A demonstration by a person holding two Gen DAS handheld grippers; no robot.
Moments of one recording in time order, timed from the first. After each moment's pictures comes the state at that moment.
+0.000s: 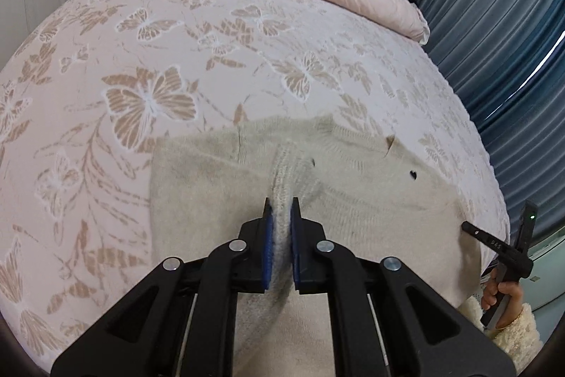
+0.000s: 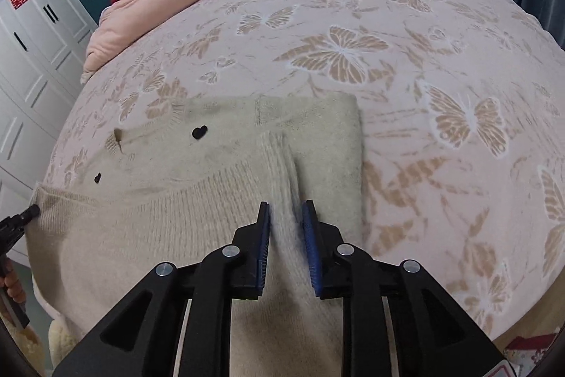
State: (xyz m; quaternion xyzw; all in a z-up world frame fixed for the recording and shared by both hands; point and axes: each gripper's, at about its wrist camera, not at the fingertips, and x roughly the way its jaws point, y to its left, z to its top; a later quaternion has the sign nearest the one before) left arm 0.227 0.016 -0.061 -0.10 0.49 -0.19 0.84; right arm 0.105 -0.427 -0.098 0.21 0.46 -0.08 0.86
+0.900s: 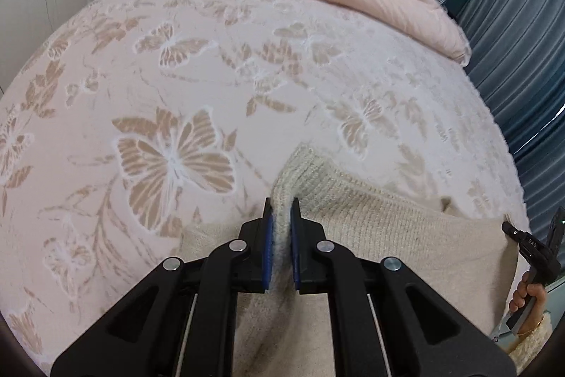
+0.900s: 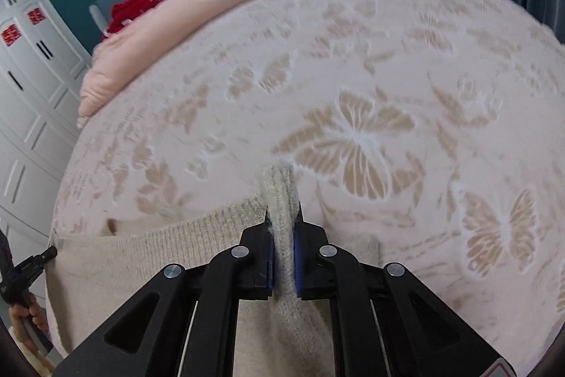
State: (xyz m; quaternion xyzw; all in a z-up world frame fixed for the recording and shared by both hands) left arm 0.331 0.018 -0.091 -0.10 0.50 -0.11 0.85; right arm 0.225 -0.478 -0.127 0.24 0.47 -0.10 0.84
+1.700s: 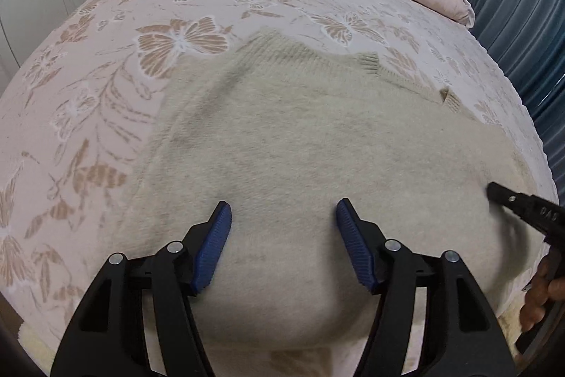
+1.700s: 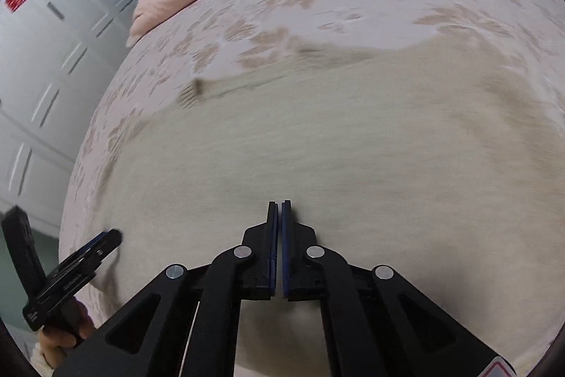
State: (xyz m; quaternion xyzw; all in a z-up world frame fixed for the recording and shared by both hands) left arm 0.179 -0.010 -0.120 -0.05 0.49 -0.09 0.86; right arm 0.142 -0.357 -0.116 0.20 0.49 -0.06 0.85
